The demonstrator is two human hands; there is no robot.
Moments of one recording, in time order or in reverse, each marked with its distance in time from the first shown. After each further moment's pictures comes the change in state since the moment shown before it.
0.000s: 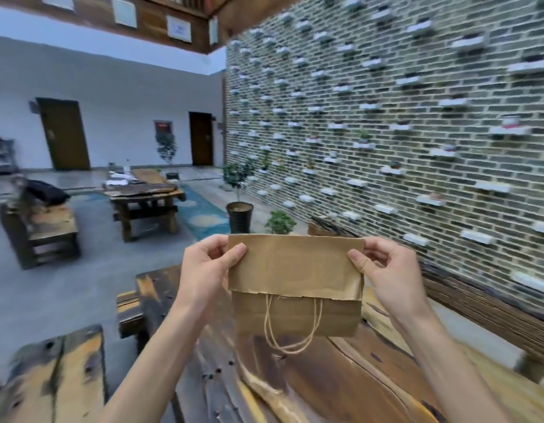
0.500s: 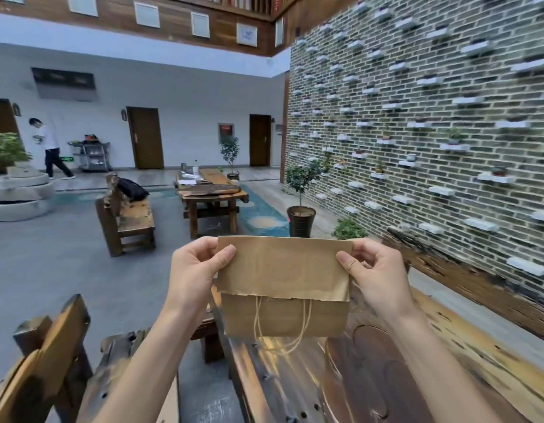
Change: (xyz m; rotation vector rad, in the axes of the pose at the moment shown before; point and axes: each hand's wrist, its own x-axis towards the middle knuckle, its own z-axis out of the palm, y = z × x) left_hand 0.129 -0.020 -0.229 0.117 0.240 0.053; right_hand 0.092 0.017 0.285 0.171 -0.197 0.004
